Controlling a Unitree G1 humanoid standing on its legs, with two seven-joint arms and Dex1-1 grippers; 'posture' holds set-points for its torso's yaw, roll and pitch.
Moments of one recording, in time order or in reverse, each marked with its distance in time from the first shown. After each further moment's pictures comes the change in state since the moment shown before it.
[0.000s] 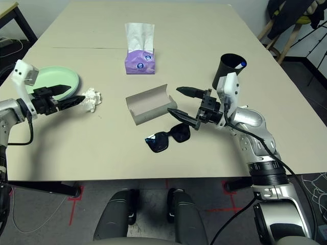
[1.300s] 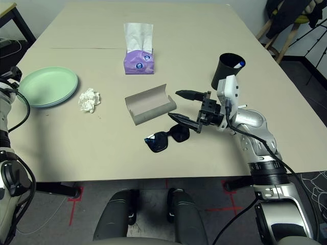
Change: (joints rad) left arm -0.191 -0.079 0.402 0.162 -0.040 0.093 0.988; right arm 0.001 -0.006 0.012 0.018 -0.008 -0.015 0.062
